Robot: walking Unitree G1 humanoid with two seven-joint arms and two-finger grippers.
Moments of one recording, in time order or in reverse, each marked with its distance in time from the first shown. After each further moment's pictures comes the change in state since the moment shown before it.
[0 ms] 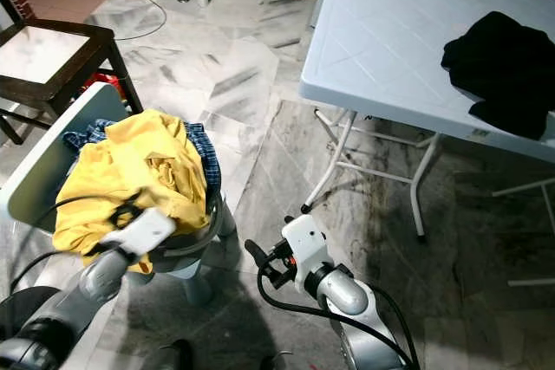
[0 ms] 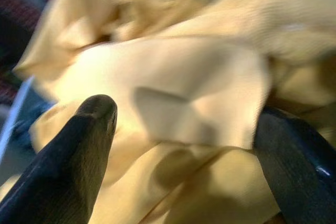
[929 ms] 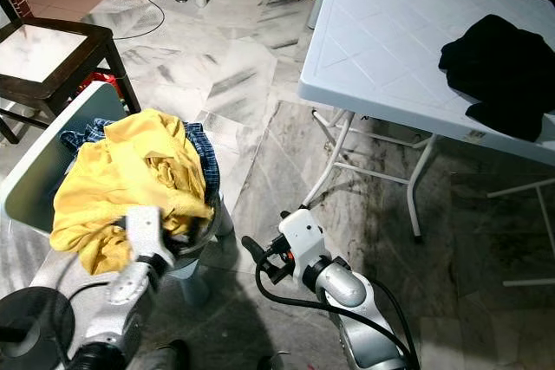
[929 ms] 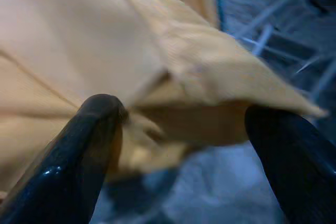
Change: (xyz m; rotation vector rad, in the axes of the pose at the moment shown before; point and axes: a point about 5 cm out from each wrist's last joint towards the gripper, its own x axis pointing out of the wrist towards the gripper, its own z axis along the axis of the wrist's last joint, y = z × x) left arm -0.002 -0.053 0.035 -0.939 0.097 -0.092; right arm 0.004 -0.002 0.003 -0.019 -0.002 0.024
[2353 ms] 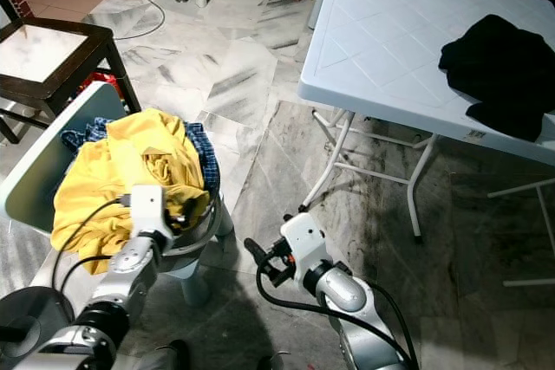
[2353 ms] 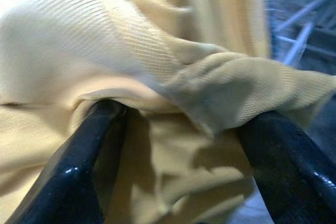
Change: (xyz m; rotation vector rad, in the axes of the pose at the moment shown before) left arm 0.029 0.021 0.023 0.088 0.004 0.150; right arm -0.002 0.001 -0.005 0.011 0.010 -0.027
